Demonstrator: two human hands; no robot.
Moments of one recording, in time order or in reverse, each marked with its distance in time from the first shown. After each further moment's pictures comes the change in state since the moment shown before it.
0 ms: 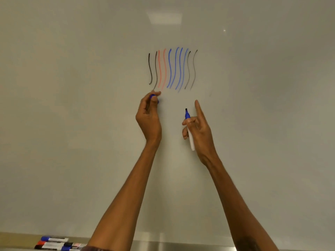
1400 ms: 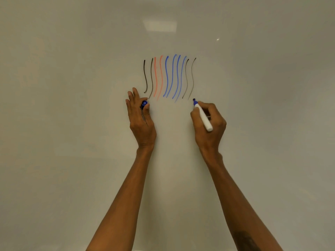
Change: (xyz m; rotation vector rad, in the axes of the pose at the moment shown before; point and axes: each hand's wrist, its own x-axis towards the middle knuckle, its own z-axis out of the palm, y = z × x) left_hand 0.041 -0.059 0.003 0.409 0.098 0.438; right_hand 0.051 -0.012 -0.007 -0.436 0.467 -0.489
